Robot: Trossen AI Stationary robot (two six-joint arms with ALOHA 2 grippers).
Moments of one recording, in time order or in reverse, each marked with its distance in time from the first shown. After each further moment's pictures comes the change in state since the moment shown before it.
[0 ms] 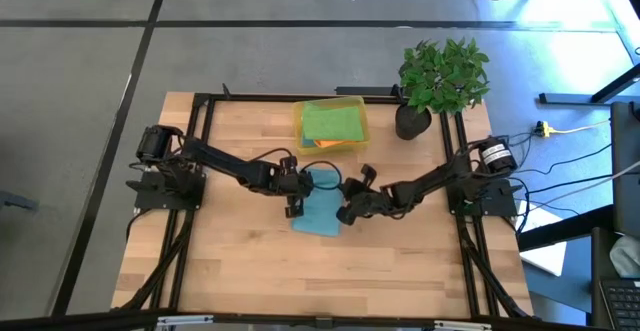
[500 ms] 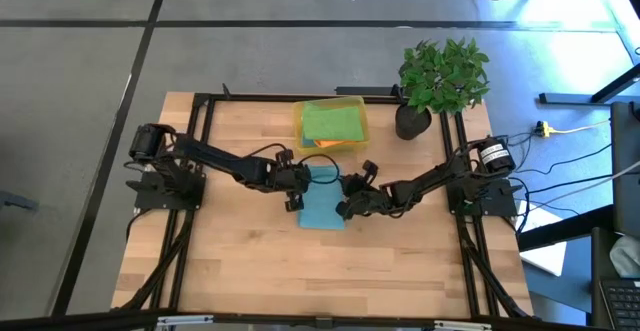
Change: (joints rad) left arm 0.016 -0.052 0.000 -0.031 -0.082 -0.022; right arm -0.016 0.014 0.000 0.021 0.120 -0.082
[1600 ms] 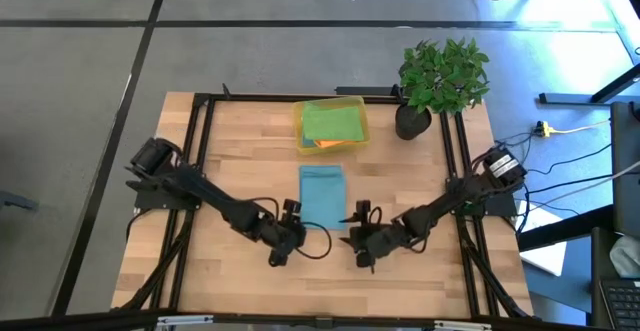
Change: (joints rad) left arm -0.392 0.079 0.001 0.150 0.028 0.110; right arm 0.309 -0.022 0.008 0.010 -0.217 -0.202
